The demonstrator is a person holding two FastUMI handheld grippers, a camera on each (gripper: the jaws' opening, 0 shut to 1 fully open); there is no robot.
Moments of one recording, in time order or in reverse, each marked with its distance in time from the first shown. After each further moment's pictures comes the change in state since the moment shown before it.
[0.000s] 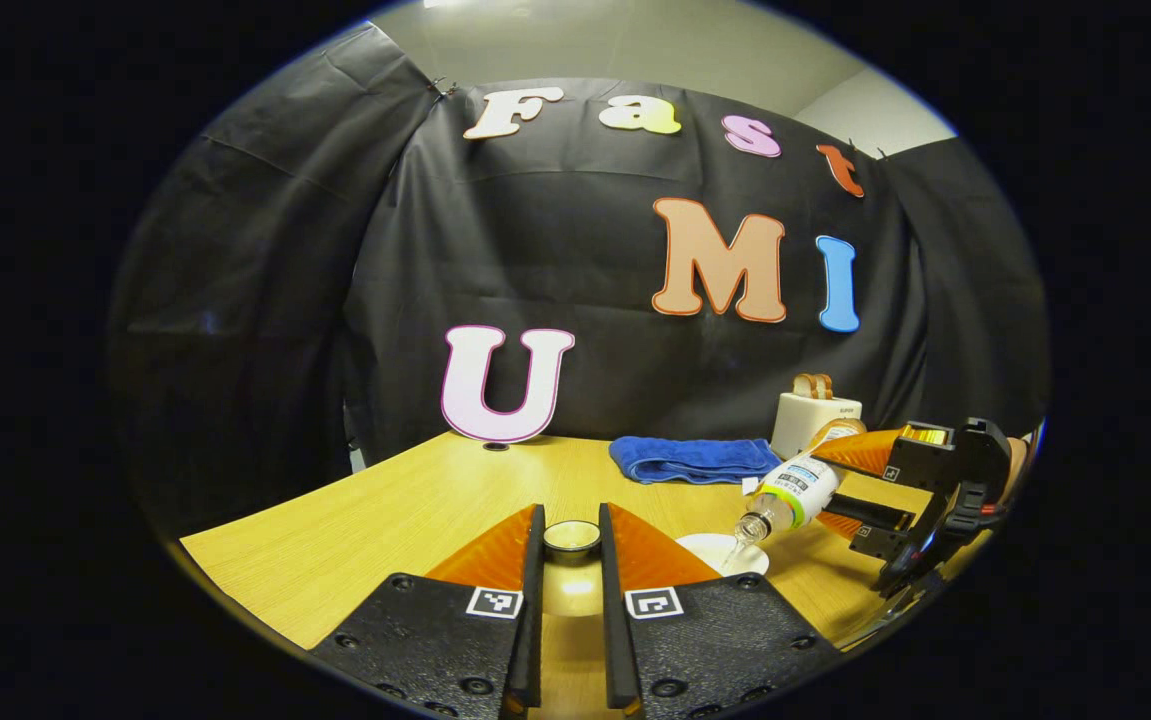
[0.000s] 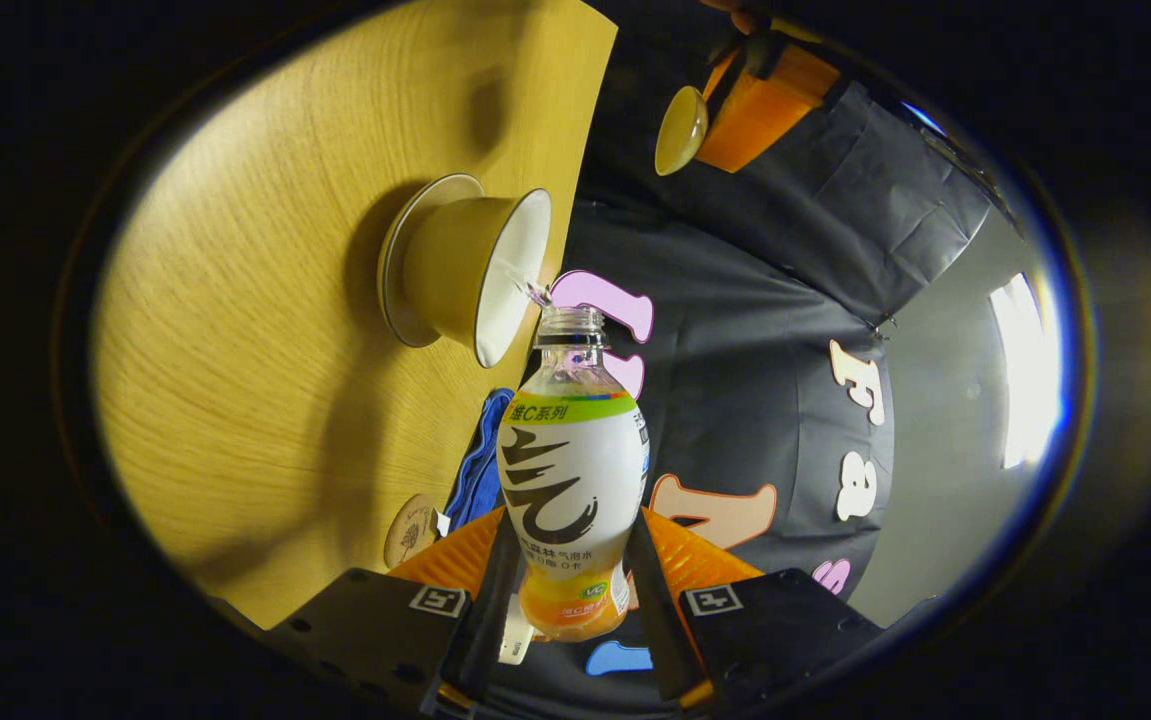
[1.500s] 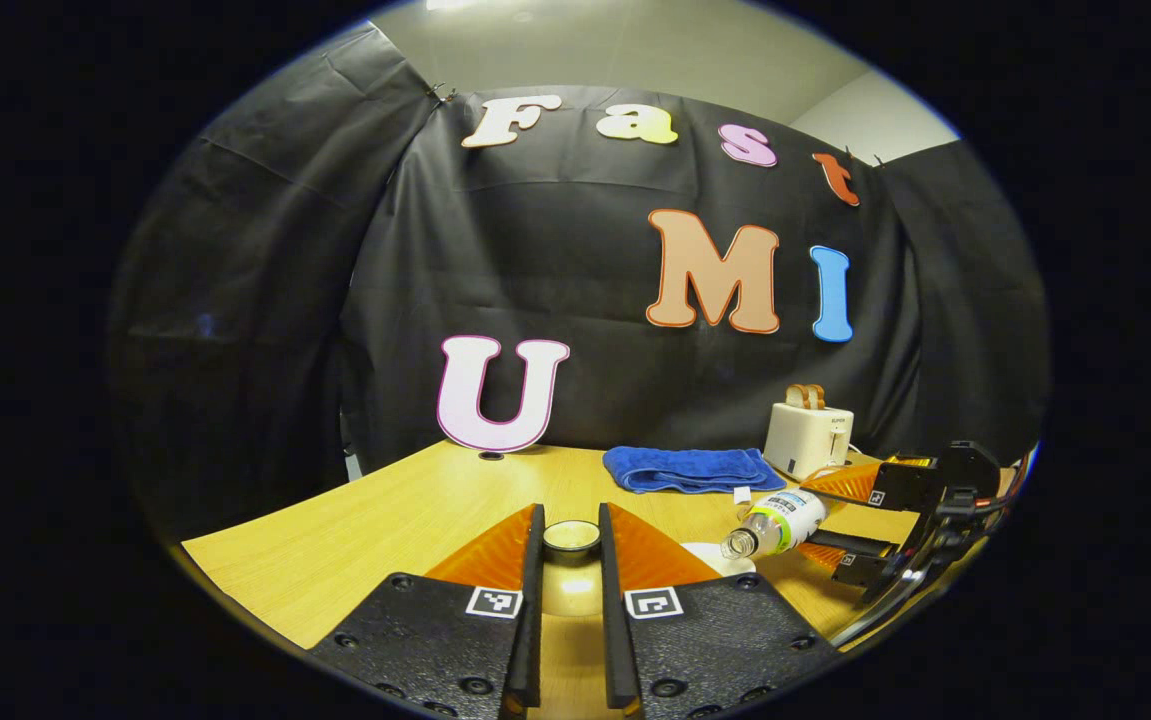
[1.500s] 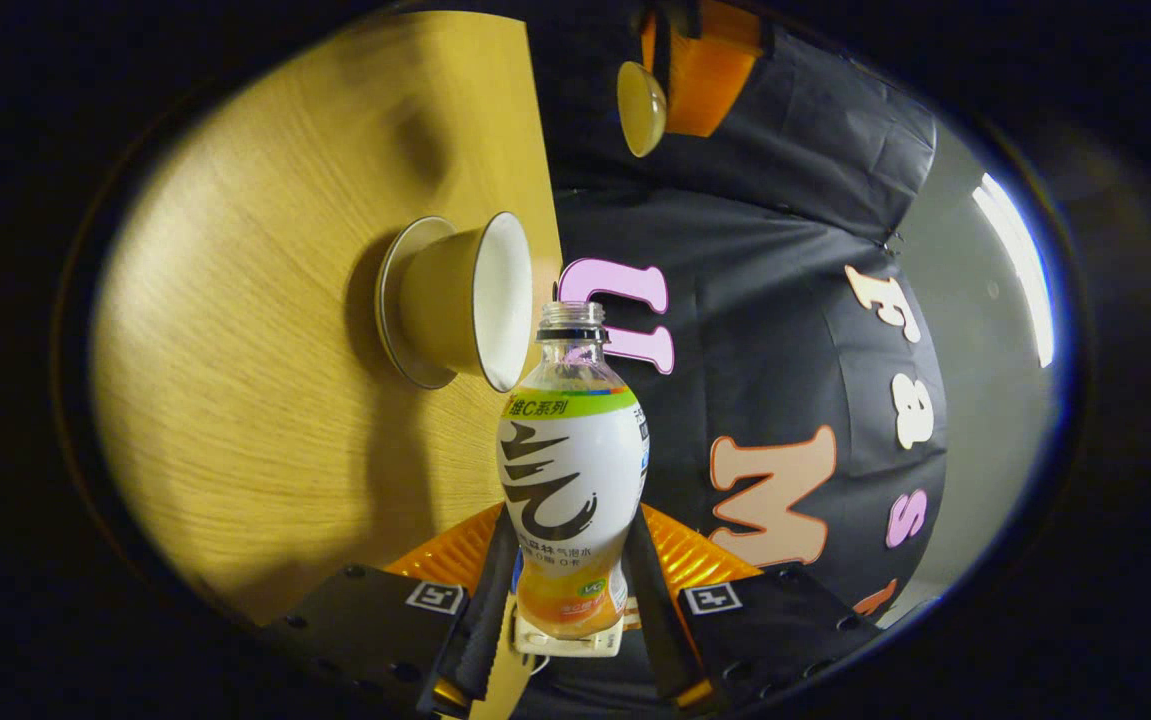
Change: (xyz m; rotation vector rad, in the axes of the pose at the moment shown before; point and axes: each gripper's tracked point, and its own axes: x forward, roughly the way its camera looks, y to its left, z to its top) left arm -0.006 -0.004 0.013 0.004 -0.027 -0.010; right arm -0.012 0.026 0.001 0.350 0.084 0.109
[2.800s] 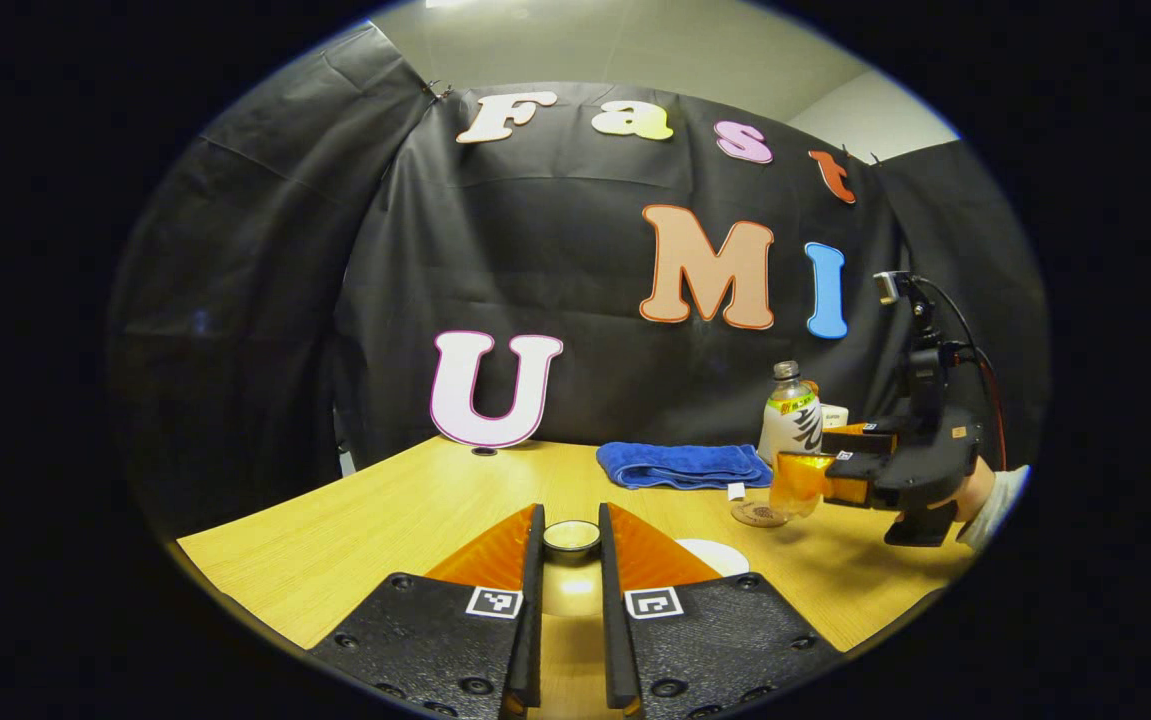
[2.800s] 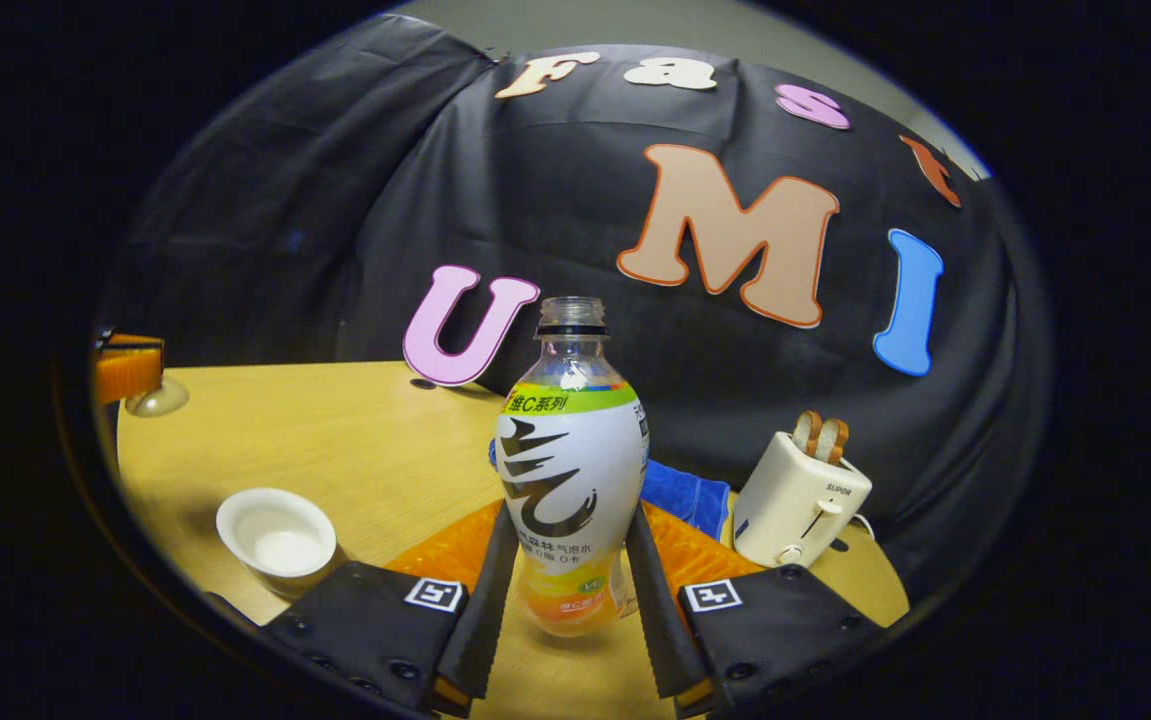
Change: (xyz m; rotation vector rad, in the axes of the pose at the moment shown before) left arm 0.001 -0.008 -0.007 -0.009 0.021 -0.023; right arm 0.060 -0.054 -0.067 1.288 0.148 -0.027
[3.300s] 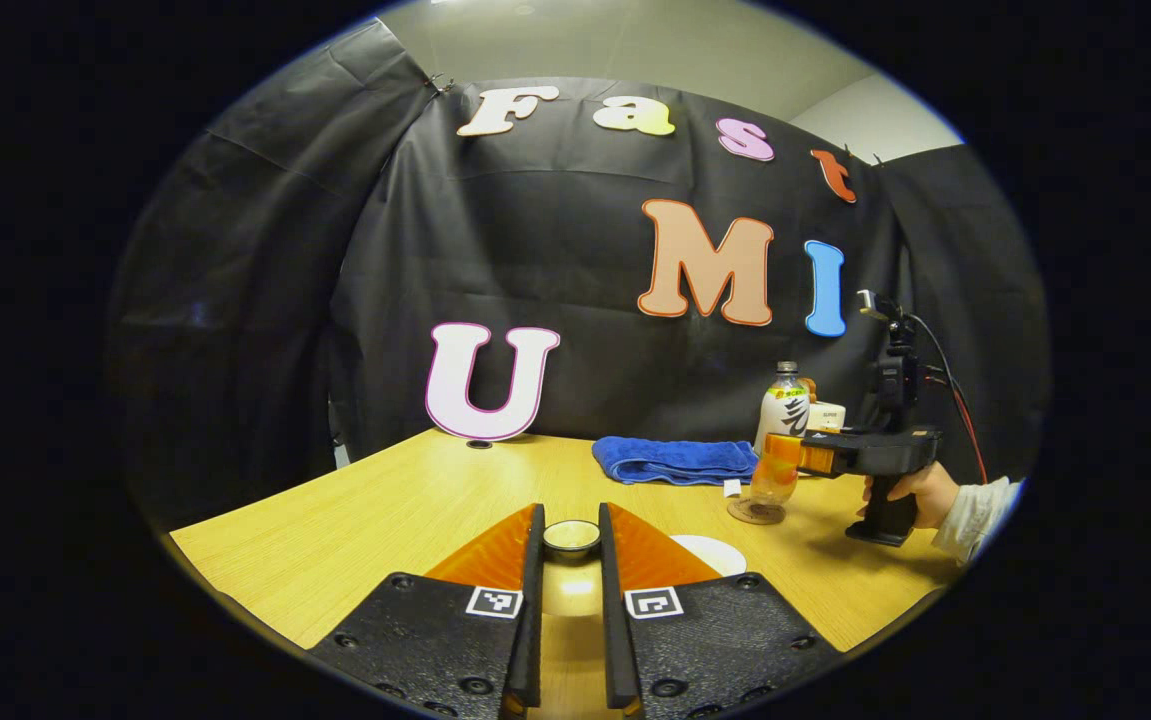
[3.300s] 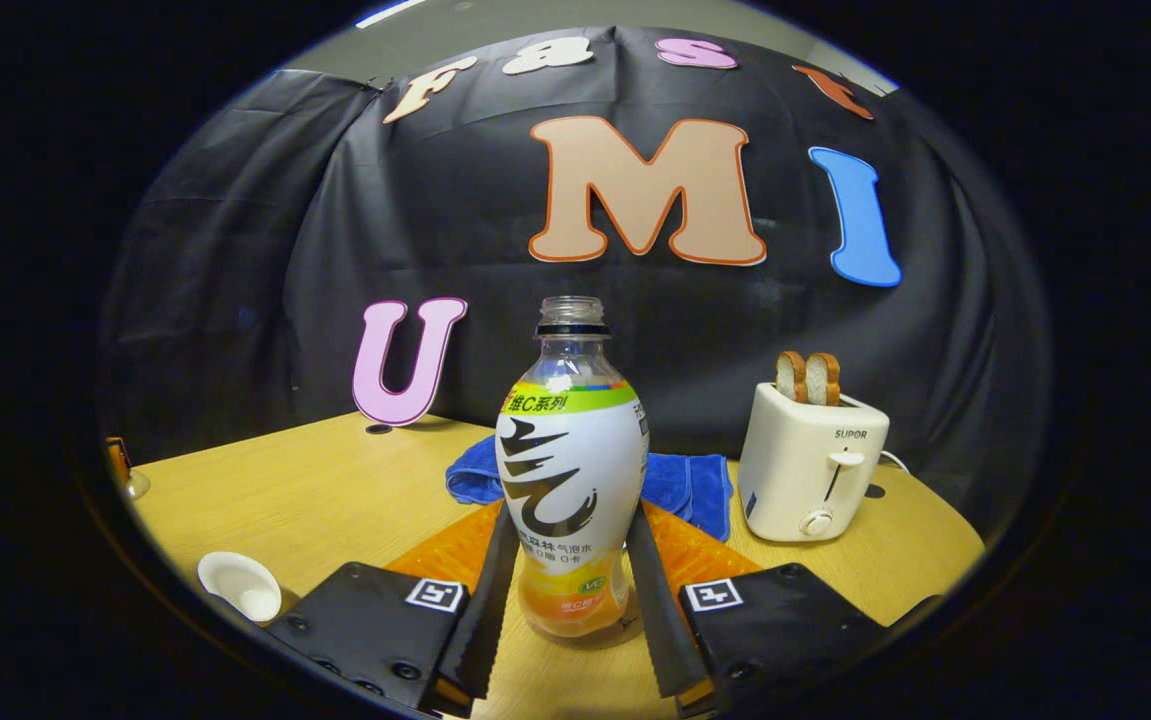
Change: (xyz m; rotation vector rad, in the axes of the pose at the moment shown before) left arm 0.003 -0.002 -0.006 -0.017 0.014 -0.008; right arm 0.049 -0.039 -0.022 0.228 -0.001 -0.070
